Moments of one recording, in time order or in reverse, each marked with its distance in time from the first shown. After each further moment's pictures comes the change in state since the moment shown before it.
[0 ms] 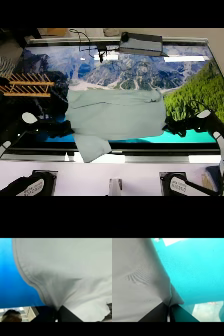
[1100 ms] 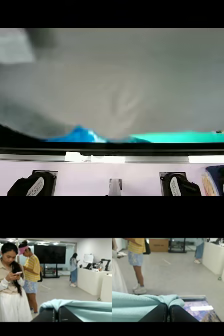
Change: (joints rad) left arm 0.143 0.309 1.484 0.172 -0.066 0.066; right arm 0.000 0.725 1.093 -0.278 0.132 -0.027
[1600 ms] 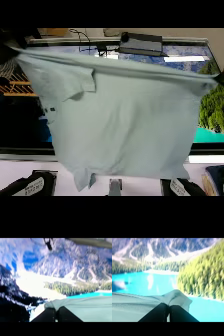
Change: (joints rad) left arm -0.003 -0.362 -0.323 0.024 -0.316 0.025; right arm 0.002 -0.494 -0.160 0.054 0.415 -0.022
